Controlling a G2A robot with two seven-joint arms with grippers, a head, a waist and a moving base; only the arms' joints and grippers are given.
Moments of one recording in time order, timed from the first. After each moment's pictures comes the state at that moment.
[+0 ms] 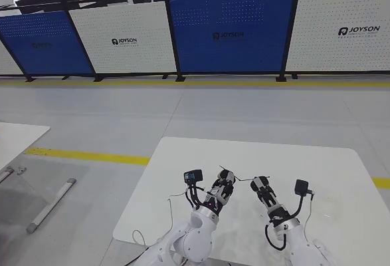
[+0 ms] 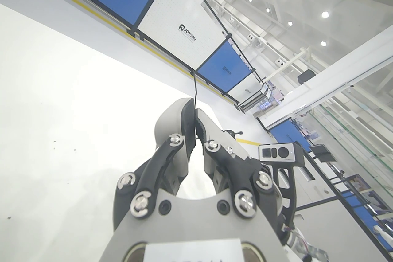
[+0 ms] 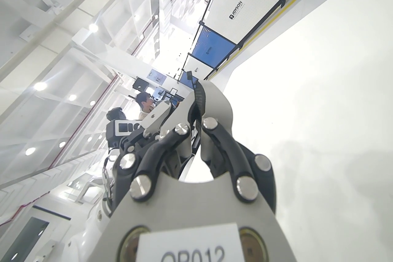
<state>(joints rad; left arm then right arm) 1.41 -1.27 -0.91 -1.73 0.39 0.20 0.26 -1.37 -1.20 0.97 -1.57 -0.09 -0.20 -0.05</state>
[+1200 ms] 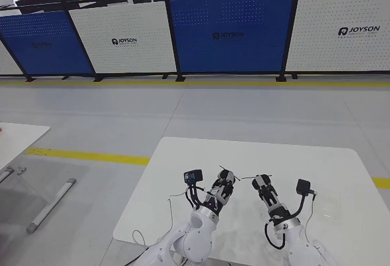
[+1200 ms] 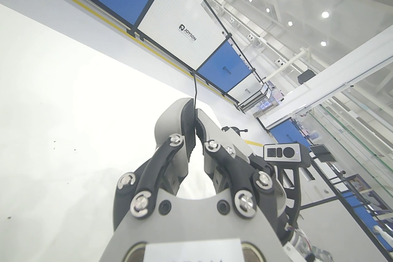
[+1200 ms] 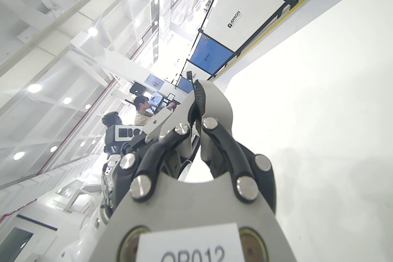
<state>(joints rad) 1.41 -1.27 -0.91 -1.72 0.39 0.21 0.26 -1.39 -1.23 1.01 -1.59 -0.15 -0.19 -0.06</state>
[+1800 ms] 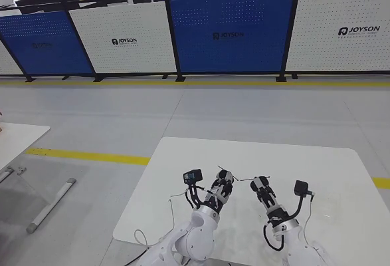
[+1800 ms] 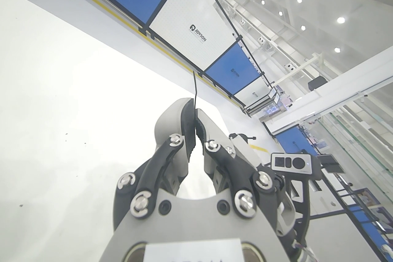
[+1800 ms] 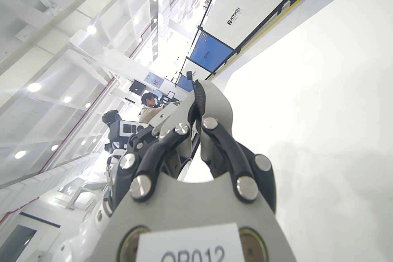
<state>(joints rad) 1.40 -1.29 -0.91 -1.72 0.37 0.27 0.27 -1.40 -1.24 1.01 -1.59 -0.16 -0.18 -0.04</state>
